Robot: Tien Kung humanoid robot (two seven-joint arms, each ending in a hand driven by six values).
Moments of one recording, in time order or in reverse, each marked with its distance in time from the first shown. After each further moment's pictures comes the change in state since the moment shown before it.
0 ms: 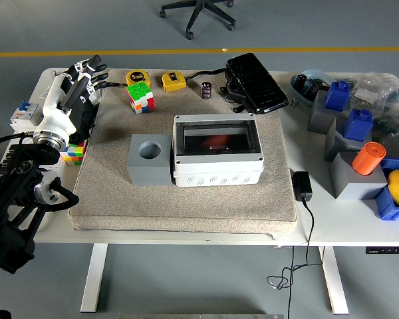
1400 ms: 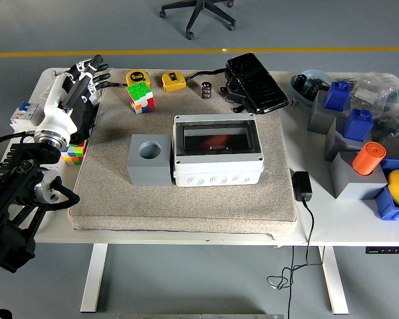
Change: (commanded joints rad) left arm -0.002 -0.001 0.000 0.000 0.003 -0.004 0.009; right arm 0.003 0.000 0.002 0.002 0.002 -0.002 0.002
